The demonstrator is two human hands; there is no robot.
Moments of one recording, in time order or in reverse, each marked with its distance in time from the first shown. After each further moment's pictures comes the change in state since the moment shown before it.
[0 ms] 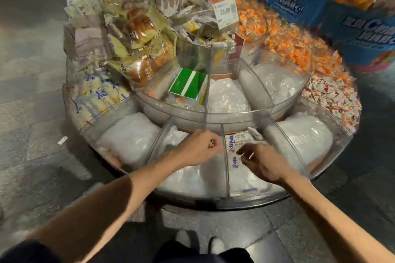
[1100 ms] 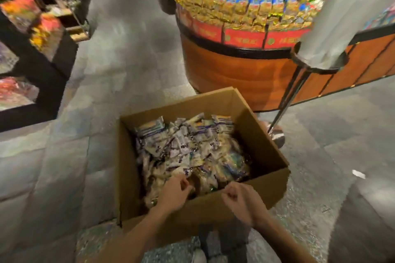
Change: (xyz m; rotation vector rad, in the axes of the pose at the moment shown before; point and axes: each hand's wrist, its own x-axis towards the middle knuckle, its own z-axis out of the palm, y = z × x) left_hand -0.884 -0.379 0.048 -0.641 1.176 -1.729; right_hand -0.220 -0.765 0.554 -0.357 -0.874 -1.347
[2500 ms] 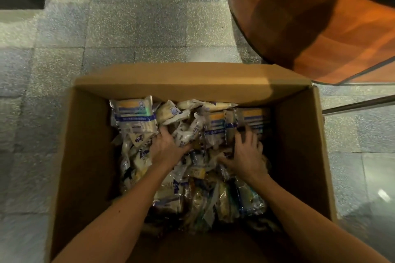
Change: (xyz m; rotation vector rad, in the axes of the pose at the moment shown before) left_hand 0.289 -0.038 0.031 -0.084 0.120 -0.535; right_hand 0.357 0.084 0.038 -0.503 -0.272 0.069
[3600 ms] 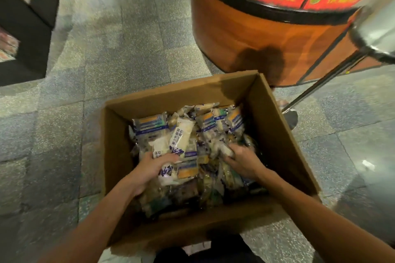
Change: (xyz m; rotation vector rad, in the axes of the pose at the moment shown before) left_hand -0.137 -0.060 -0.135 -0.737 -0.564 0.075; right_hand -0.153 -0.027 -0.035 0.403 -0.025 -0.073
